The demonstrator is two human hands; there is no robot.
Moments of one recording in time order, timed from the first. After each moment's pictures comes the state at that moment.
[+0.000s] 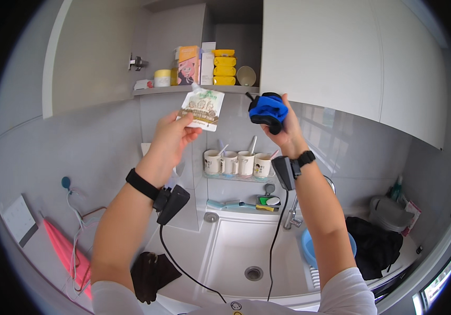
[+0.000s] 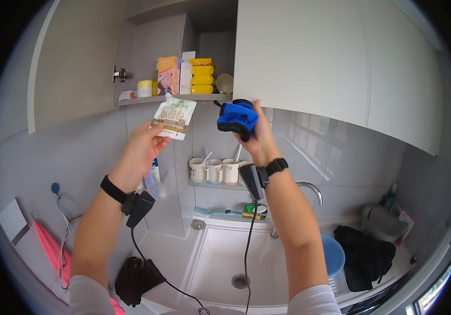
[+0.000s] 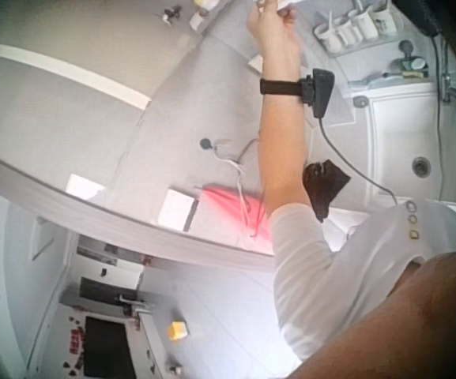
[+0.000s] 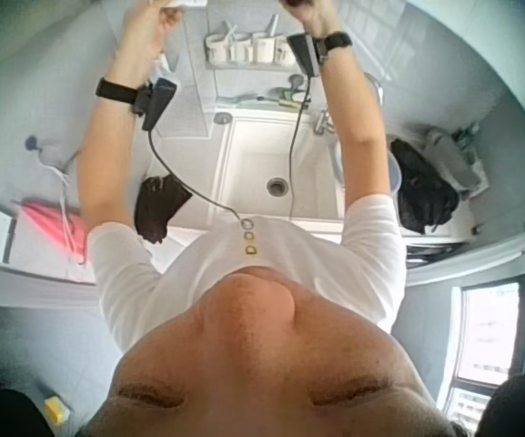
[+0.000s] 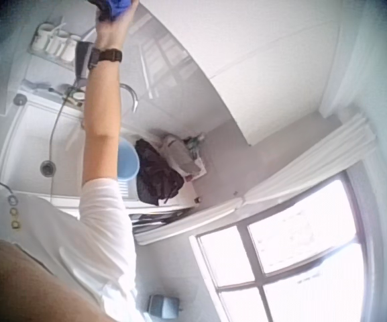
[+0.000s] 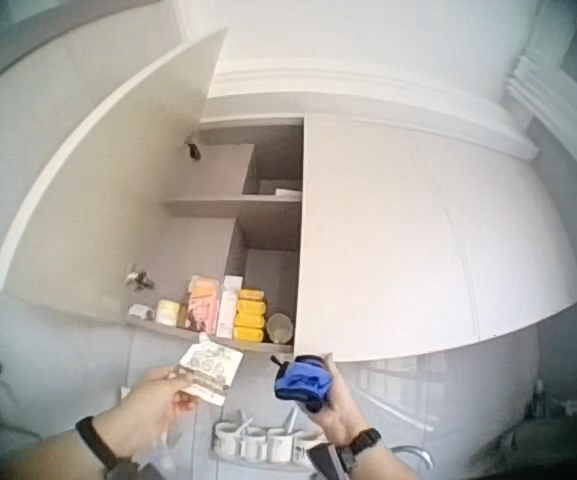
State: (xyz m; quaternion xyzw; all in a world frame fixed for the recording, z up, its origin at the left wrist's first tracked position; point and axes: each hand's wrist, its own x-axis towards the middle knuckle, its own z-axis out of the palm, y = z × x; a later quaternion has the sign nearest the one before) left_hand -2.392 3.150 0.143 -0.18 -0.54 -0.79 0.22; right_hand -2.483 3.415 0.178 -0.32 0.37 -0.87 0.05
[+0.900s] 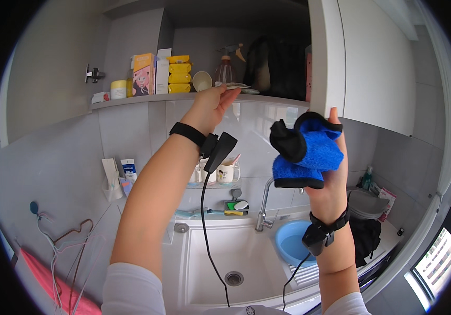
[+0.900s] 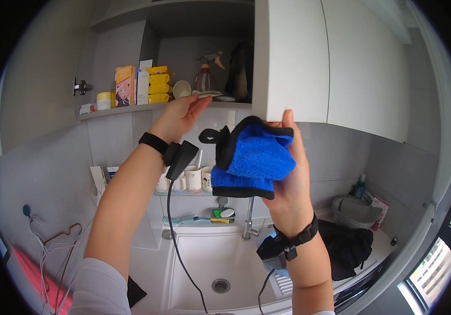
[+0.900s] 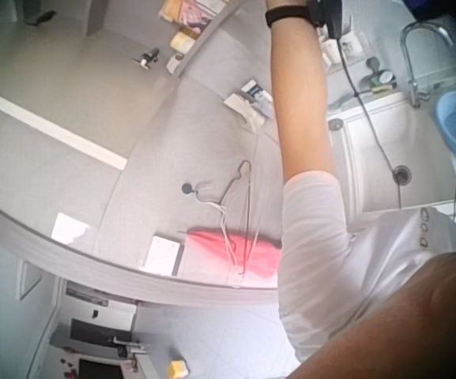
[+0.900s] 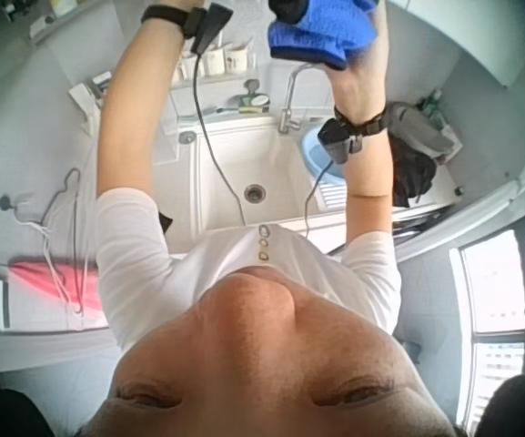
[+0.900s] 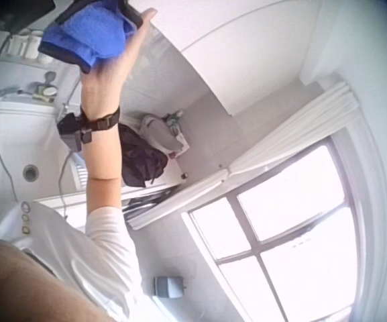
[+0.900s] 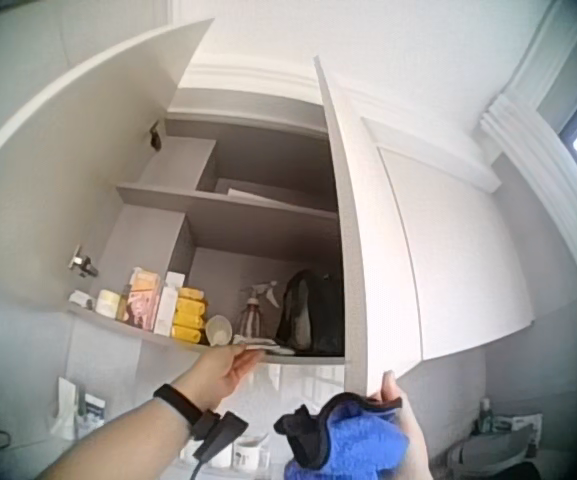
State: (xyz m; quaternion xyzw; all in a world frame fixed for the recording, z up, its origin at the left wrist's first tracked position) left_hand -2.479 3.302 0.236 -0.30 -0.35 -0.88 0.04; right_hand -2.296 3.476 0.158 -0.42 0.33 -0.83 -0.13
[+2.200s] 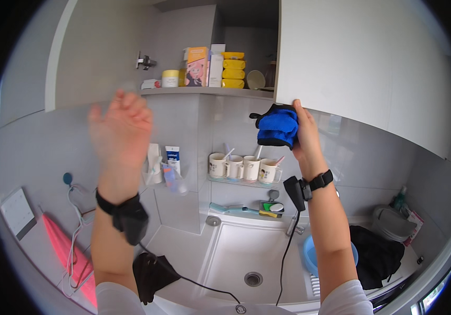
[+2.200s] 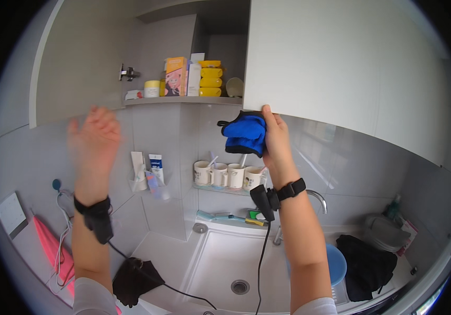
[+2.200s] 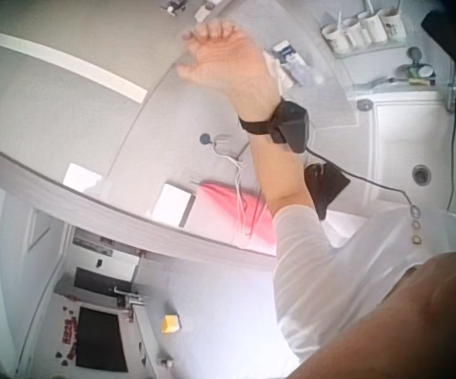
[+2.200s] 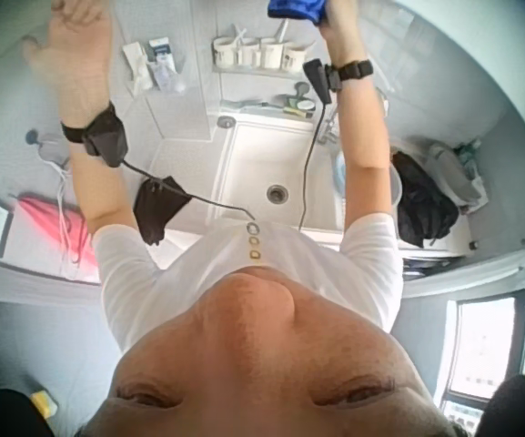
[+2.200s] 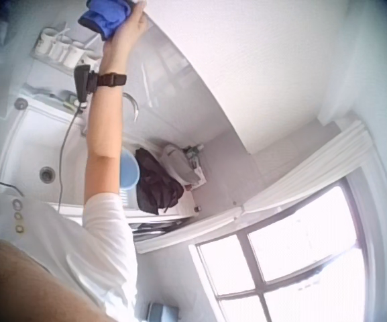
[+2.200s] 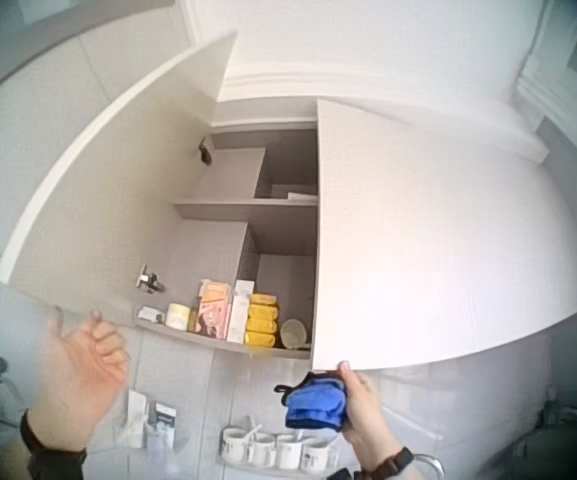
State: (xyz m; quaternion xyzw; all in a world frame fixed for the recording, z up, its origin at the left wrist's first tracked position) left_hand -2.299 3.113 0.164 -0.39 -0.17 -0.87 0.26; right_hand -2.447 3.420 0.175 -0.35 0.48 -0.78 -0.18
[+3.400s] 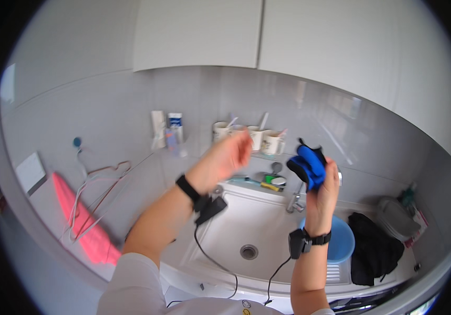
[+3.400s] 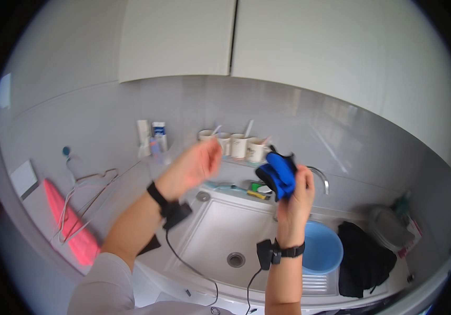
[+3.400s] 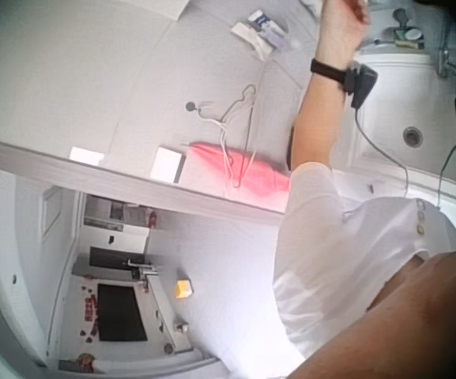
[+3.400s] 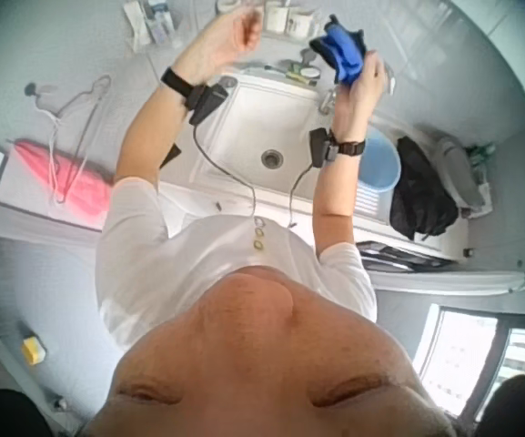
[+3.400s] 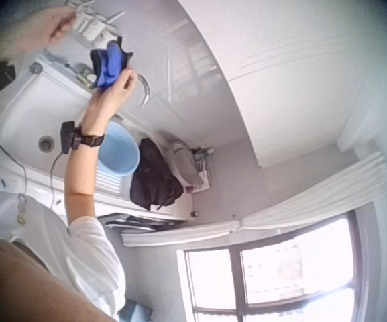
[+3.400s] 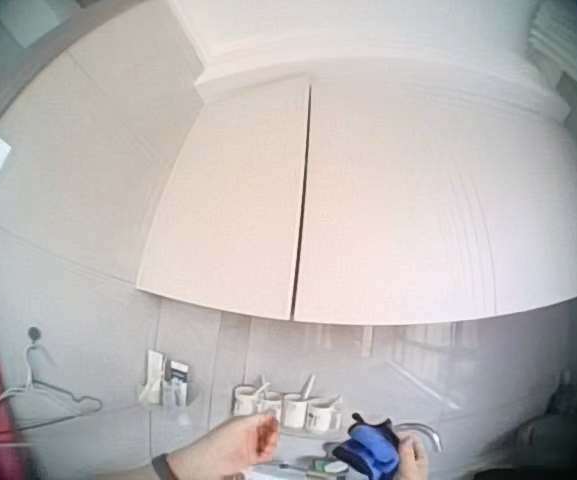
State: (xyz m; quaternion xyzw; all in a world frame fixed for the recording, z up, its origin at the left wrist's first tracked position) left_hand -2.394 3.271 0.050 -0.16 -0.43 -0.89 -0.07; right_hand -2.368 3.516 0.011 -0.24 0.34 -0.88 -0.24
